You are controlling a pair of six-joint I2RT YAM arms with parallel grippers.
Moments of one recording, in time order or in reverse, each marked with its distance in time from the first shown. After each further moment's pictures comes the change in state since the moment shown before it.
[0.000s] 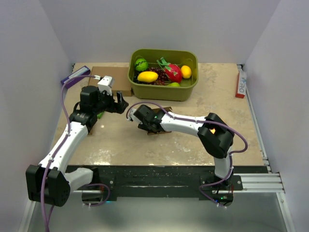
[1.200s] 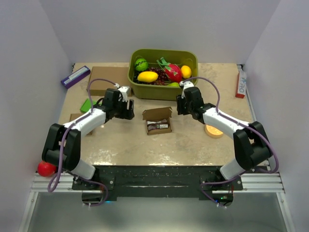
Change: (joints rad) left arm -0.125 0.390 0.019 0.000 -0.195 -0.017; right arm -0.510 -0.397 -0.407 0.363 -0.281 0.581
